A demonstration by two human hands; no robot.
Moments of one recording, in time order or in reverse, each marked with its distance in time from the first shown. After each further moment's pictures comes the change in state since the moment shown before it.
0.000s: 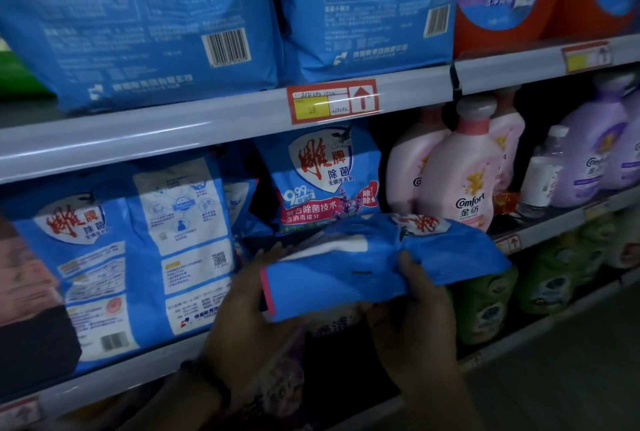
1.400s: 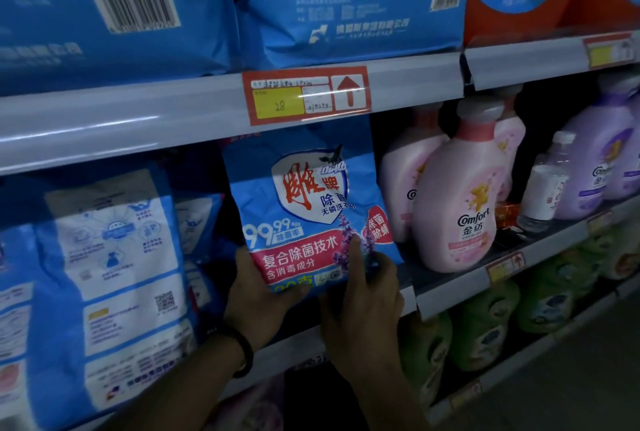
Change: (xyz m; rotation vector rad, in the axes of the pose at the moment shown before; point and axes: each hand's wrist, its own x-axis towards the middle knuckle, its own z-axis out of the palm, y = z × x) left_hand 0.092 -0.067 0.086 -0.363 0.058 -0.470; right_hand 0.110 0.063 -0.062 -1.884 0.037 -0.633
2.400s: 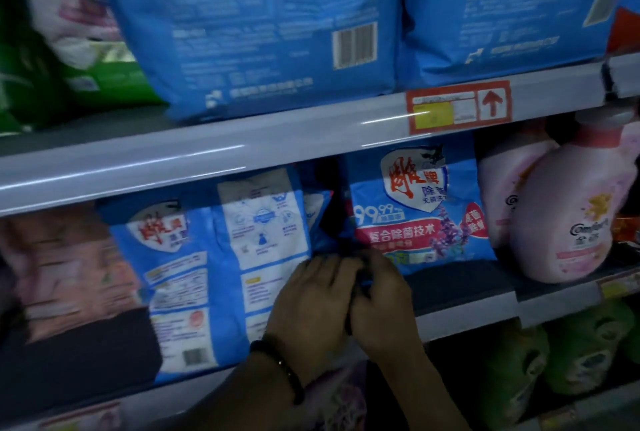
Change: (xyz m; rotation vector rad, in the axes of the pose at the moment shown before) left_hand -0.063 0.053 -0.103 0.998 -0.141 0.619; right_hand -0.018 -0.115 0.025 0.604 -0.196 -0.030
